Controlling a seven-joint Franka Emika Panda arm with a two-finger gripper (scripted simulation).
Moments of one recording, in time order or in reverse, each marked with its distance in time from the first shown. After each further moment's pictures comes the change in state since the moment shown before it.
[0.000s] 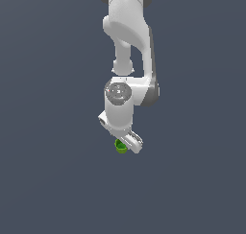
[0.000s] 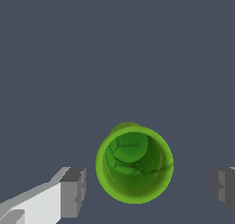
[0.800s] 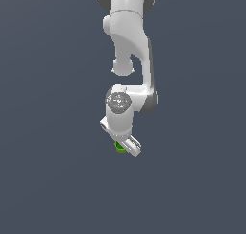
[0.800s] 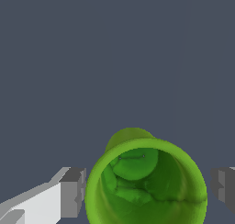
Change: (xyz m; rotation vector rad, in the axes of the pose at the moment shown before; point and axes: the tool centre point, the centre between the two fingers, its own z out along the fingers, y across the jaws) arm 0.001 -0.001 0.035 0.001 0.002 0.022
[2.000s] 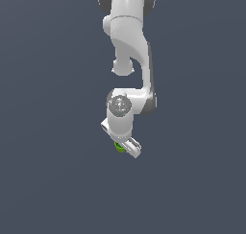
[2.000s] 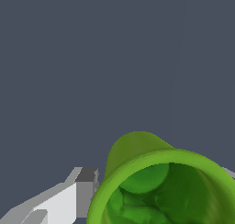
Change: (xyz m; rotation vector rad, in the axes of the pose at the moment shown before) arm -0.003 0.000 0.017 0.000 -0.001 0.001
